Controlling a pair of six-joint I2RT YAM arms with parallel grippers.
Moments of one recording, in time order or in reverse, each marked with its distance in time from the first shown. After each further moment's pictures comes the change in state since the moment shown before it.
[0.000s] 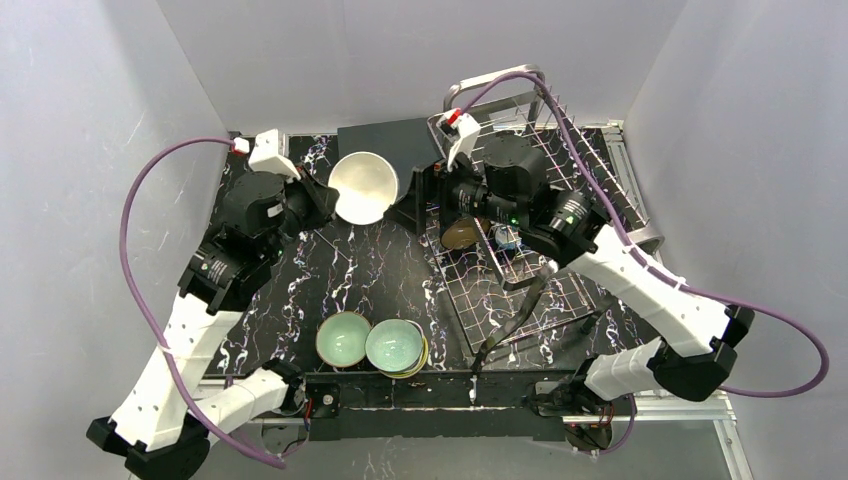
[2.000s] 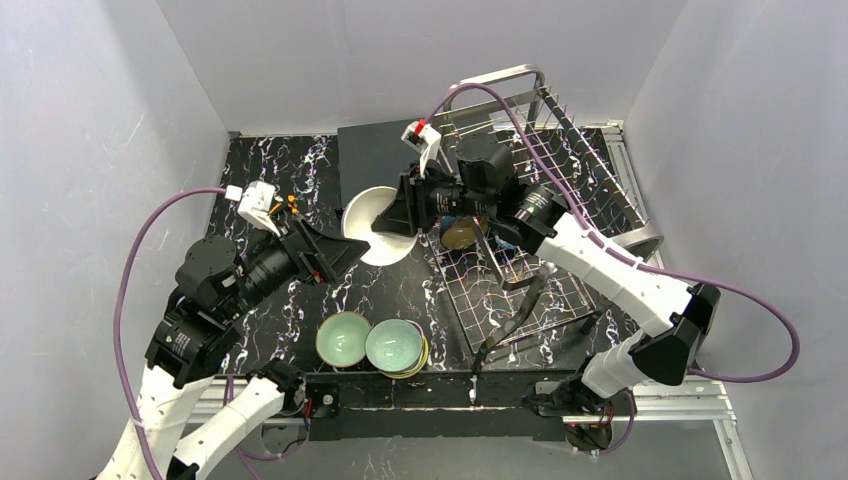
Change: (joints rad) left arm -0.012 -0.306 -0.200 0.094 0.445 -0.155; right arm -0.032 0.129 -0.040 0.140 -0.323 0.023
